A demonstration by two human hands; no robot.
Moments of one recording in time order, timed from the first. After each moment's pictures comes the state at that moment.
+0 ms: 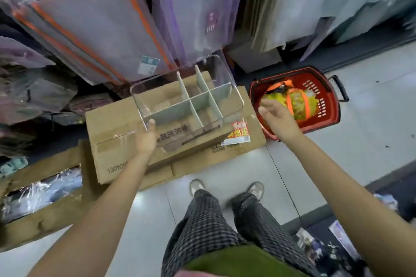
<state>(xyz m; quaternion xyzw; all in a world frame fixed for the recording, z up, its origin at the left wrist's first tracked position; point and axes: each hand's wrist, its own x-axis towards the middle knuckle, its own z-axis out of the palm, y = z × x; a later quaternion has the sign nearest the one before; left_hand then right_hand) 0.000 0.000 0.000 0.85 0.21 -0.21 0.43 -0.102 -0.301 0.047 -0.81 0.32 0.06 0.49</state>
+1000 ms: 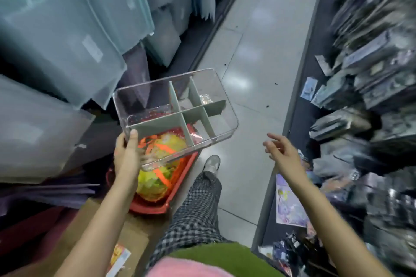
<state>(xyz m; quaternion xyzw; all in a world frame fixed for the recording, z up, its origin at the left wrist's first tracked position) -0.100 -0.630 0.030 0.78 -0.11 -0.31 0.53 -0.430 -0.738 0.046 -0.53 0.62 -0.24 0.52</state>
